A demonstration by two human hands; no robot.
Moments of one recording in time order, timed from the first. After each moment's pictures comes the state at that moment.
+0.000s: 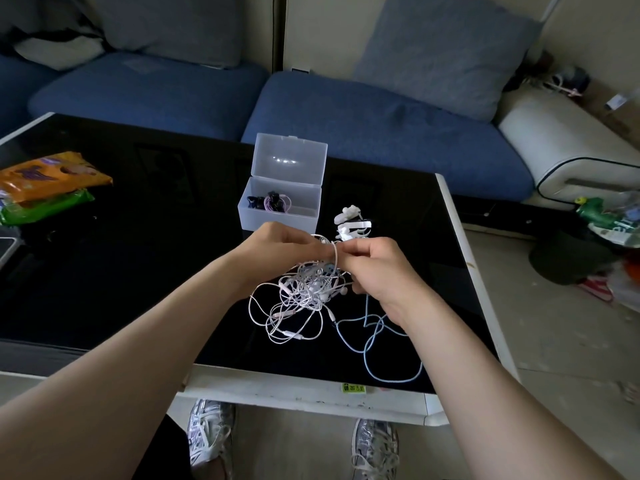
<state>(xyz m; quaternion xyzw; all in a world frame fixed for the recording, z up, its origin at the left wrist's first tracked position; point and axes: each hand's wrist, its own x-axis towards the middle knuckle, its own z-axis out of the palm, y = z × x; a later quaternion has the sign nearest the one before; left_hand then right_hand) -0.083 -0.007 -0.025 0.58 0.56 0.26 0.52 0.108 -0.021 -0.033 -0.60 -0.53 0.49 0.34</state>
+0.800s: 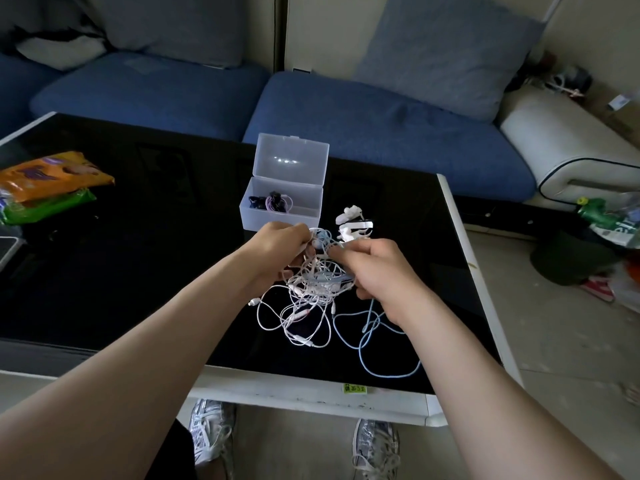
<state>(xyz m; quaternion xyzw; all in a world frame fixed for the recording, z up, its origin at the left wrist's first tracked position) -0.072 0.000 -0.026 0.45 0.61 0.31 0.57 0.104 -0.018 -0.031 -0.64 -0.49 0.49 0.31</state>
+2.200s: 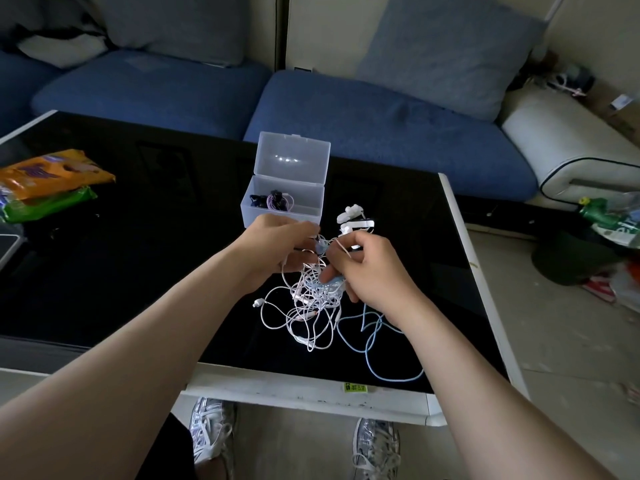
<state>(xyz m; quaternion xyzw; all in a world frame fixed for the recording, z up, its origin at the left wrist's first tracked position) -0.081 0.002 -0.028 0.43 0.57 0.36 0.60 0.101 -0.027 -0.032 -0.57 -0.59 0.47 0.32</state>
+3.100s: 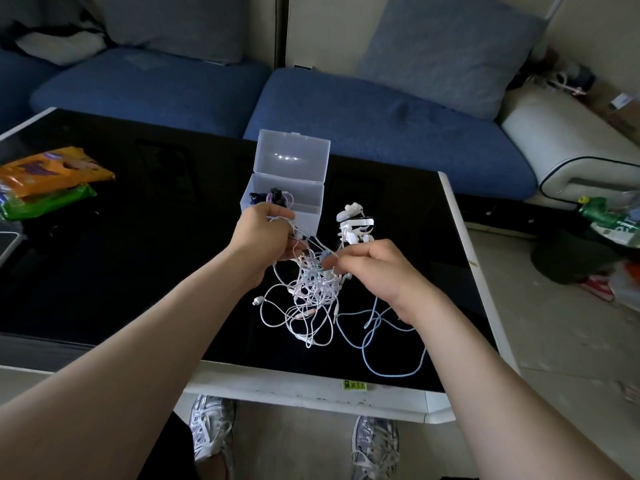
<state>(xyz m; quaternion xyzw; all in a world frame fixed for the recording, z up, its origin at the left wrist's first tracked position) -0.084 0.013 -0.040 0.38 0.63 0.45 0.50 0.115 -0.021 -0.030 -0.61 -0.56 0.50 0.25</state>
